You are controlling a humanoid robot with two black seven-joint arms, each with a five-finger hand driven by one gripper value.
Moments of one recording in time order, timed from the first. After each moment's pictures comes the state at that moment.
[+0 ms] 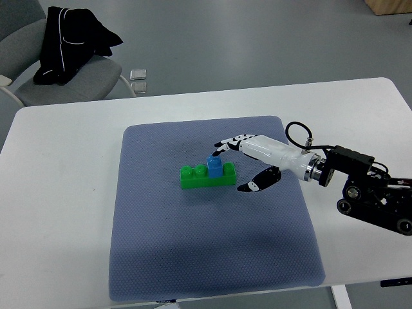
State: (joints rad) left arm -0.03 0.00 -0.15 -0.13 0.07 0.00 0.03; right arm 0.78 -0.51 0.23 1.29 -1.44 -0.21 0.31
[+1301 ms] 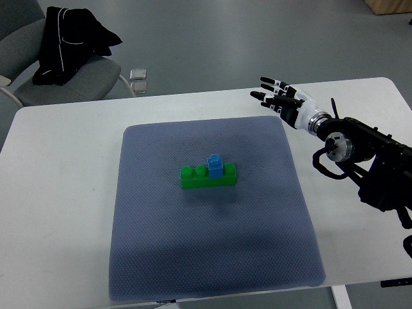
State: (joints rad) left arm -0.03 0.00 -0.15 -0.13 0.07 0.00 0.03; right arm 0.81 -0.21 0.65 0.73 -0.22 0.02 0.10
